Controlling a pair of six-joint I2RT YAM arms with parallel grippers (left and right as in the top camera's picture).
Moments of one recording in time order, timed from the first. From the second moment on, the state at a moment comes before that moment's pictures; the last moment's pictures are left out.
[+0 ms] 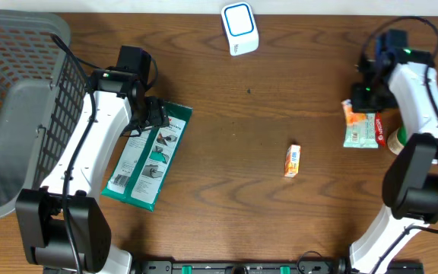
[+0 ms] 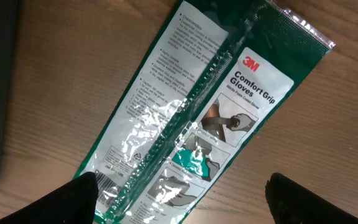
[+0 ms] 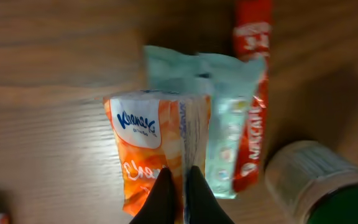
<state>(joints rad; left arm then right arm) -0.14 1.69 1.39 -1.11 -0.08 -0.39 -0.17 2.01 1.63 -1.06 0.07 -0.11</state>
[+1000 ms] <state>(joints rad) -0.14 1.69 1.39 -1.11 -0.08 -0.39 -0.33 1.94 1.55 -0.83 -0.06 0.07</state>
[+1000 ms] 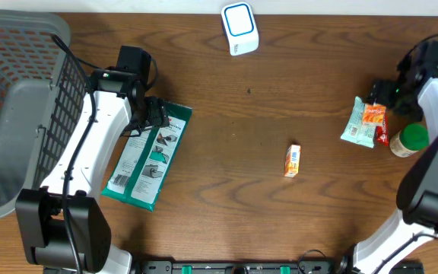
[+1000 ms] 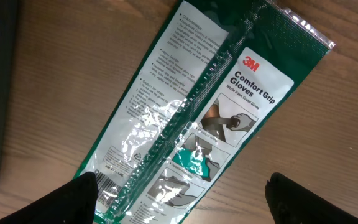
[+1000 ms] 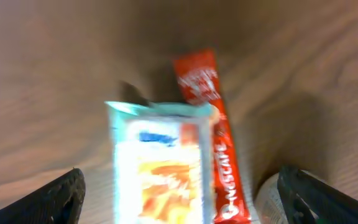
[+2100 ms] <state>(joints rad) -0.14 1.69 1.39 -1.11 -0.08 -0.39 0.24 1.70 1.13 -0.94 -0.24 0.27</state>
